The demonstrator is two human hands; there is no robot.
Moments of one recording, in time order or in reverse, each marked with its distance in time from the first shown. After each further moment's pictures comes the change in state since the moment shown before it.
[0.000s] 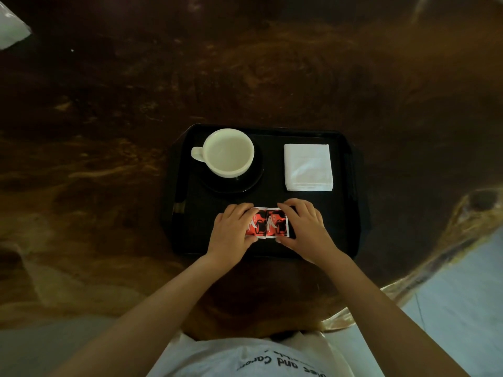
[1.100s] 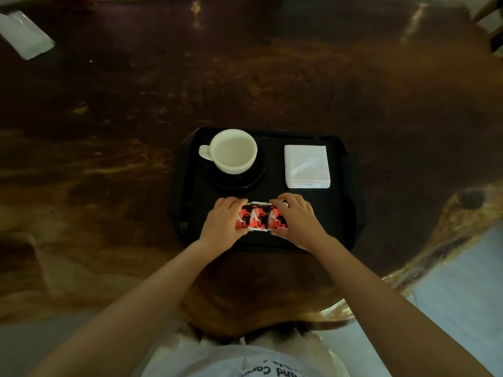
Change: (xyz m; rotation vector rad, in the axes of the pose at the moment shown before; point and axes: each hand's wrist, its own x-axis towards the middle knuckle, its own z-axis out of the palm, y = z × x) left_hand -0.008 -0.018 -0.021 -0.076 -0.007 -0.044; right_hand 0.008 -0.020 -0.007 -0.057 -0.063 -0.043
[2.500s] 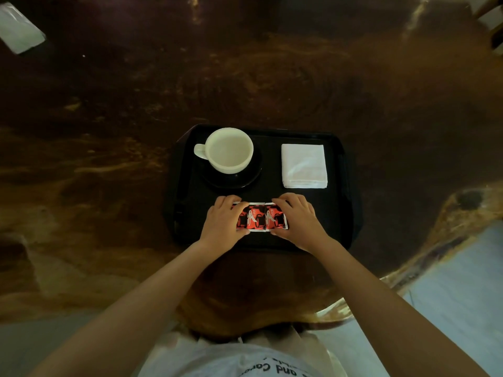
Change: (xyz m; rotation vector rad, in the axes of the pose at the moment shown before) left_hand 0.006 0.006 0.009 0.120 -0.007 0.026; right_hand -0.003 0.011 0.000 0.032 0.016 0.024
